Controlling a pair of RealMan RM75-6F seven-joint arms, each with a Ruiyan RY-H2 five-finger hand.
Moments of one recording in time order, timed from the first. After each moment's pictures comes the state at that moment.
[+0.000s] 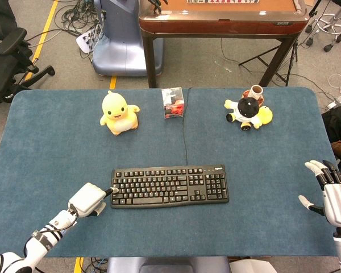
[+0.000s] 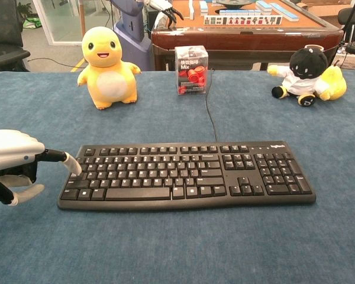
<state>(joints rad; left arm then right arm) -0.57 -1.25 0.03 -1.71 1.41 0.89 0.33 0.04 -1.13 0.09 -1.60 -1.51 1.56 -0.02</state>
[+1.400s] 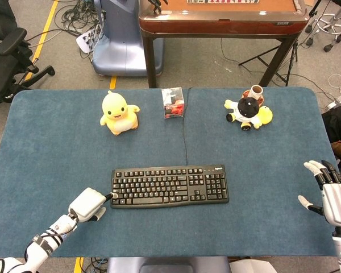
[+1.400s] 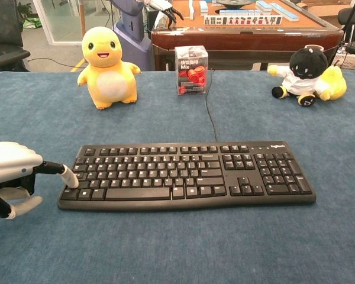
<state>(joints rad) -0.56 -1.27 0.07 -1.70 1.38 0.90 0.35 0.04 -1.13 0.09 -1.60 -1.51 1.55 -0.03</state>
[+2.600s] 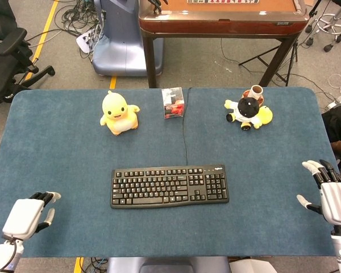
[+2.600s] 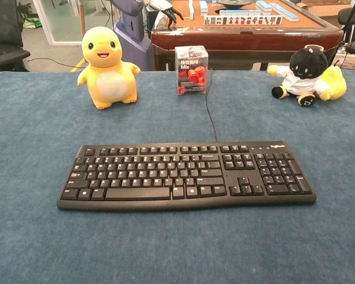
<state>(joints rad) -0.19 -1.06 0.12 -1.90 1.42 1.44 0.34 0.06 -1.13 0.09 -1.60 -1.51 1.53 -0.03</state>
